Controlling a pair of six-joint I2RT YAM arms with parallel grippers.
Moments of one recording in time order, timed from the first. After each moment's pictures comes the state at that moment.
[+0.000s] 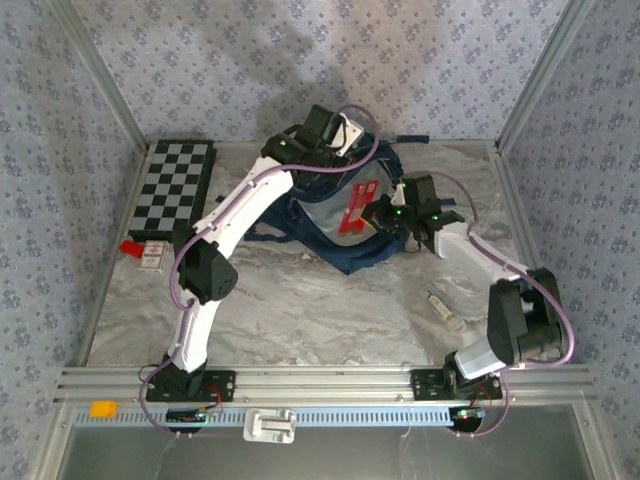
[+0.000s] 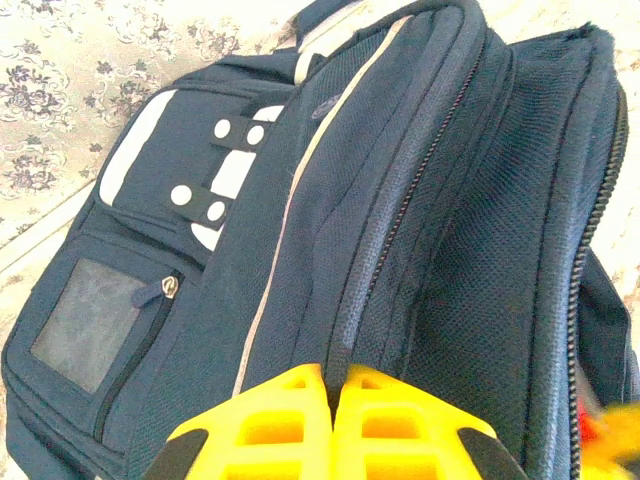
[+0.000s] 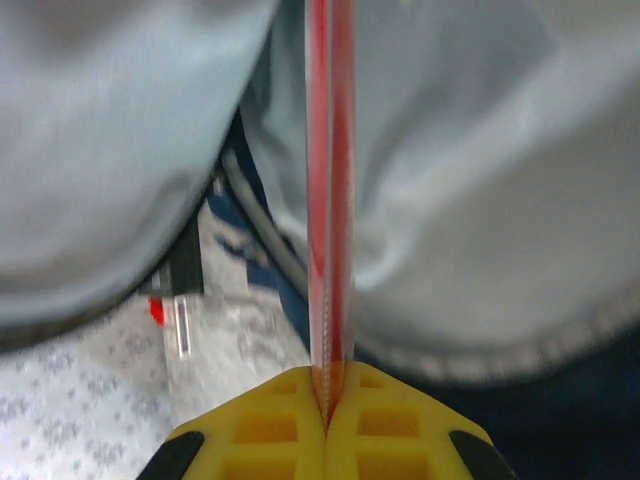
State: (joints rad) left arm -0.70 2.13 2.31 -0.91 -0.03 0.04; right arm 0.33 1.52 1.01 -0.14 -0.44 0.91
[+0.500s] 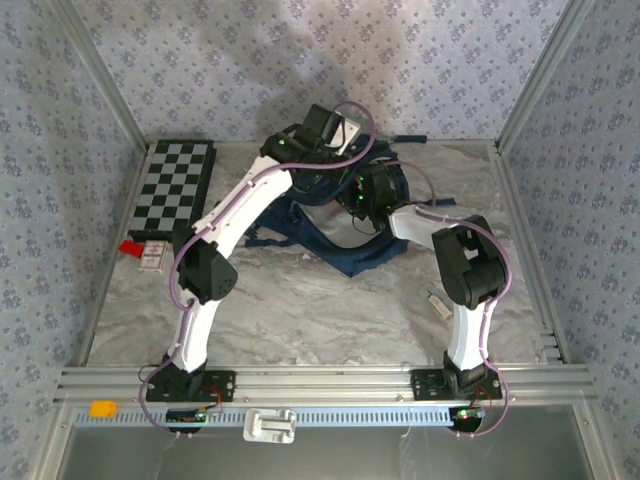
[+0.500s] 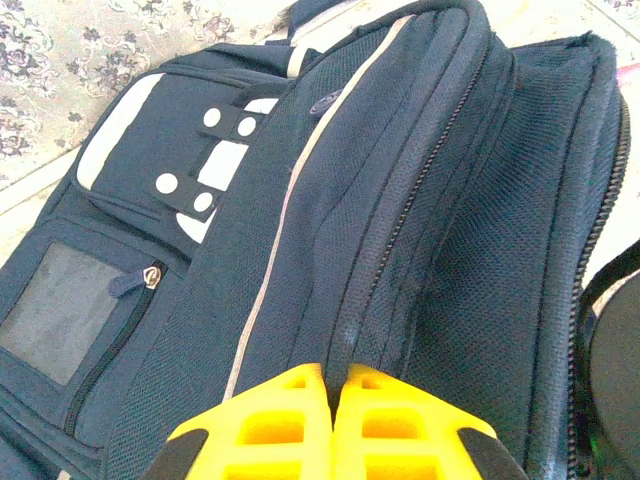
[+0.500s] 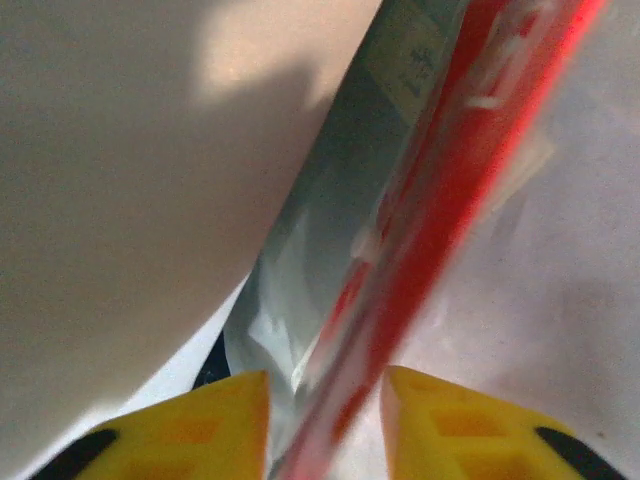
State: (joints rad) left arm -0.68 2.13 2.31 -0.93 0.00 -0.05; right arm 0.45 1.93 1.23 0.16 -0.18 1.00
